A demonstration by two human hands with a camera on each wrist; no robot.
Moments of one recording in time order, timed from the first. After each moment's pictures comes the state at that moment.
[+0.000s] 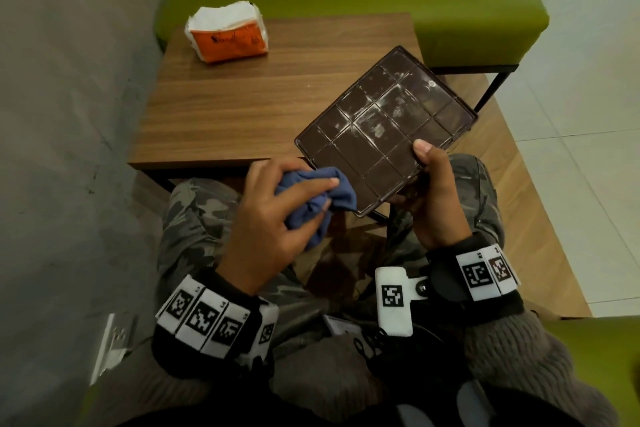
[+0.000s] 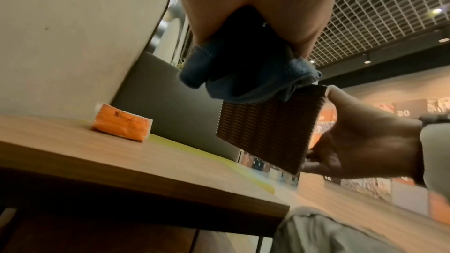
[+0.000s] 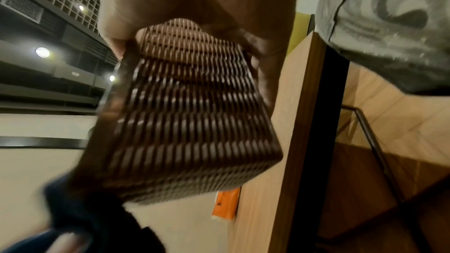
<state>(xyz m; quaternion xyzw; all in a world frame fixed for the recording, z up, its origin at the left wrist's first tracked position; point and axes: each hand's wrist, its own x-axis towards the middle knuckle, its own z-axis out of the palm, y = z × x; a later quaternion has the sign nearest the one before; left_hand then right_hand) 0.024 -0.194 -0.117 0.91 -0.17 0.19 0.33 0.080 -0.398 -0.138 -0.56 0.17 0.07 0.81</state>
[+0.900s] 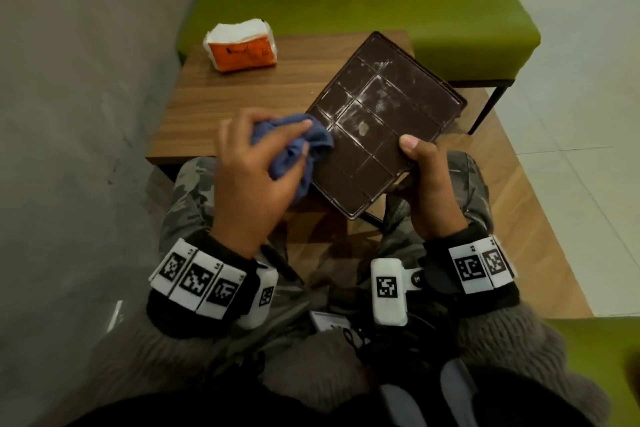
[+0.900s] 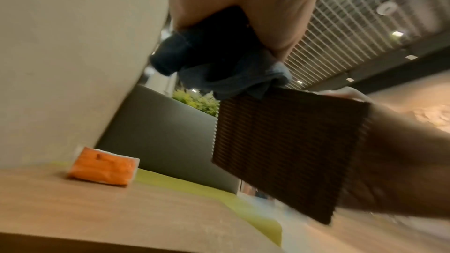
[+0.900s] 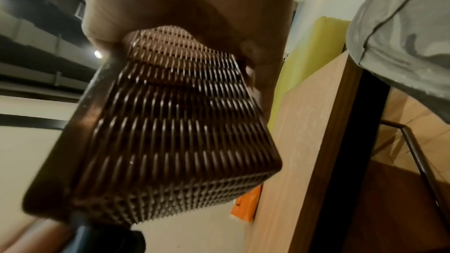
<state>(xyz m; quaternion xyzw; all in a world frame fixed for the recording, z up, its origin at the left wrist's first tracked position) 0.014 -0.203 -0.078 0.91 -0.08 0.28 0.29 0.059 -0.403 -0.122 -0.60 0.08 0.05 0.80</state>
